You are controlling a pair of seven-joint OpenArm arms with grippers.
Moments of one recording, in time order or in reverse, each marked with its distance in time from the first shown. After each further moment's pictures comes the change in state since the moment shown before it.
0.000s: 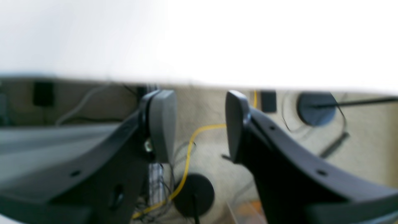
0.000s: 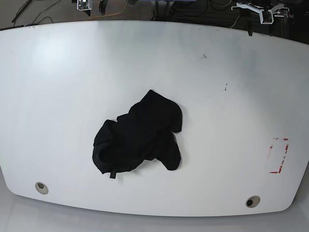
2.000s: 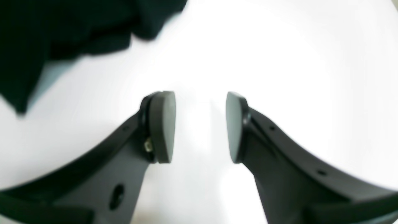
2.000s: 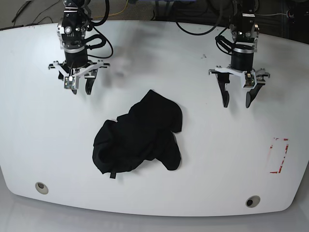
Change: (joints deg) left arm -32.3 0.0 12.5 -0.6 0.2 -4.2 6.6; right arm 40.9 2.0 4.4 -0.4 0.2 2.8 -22.6
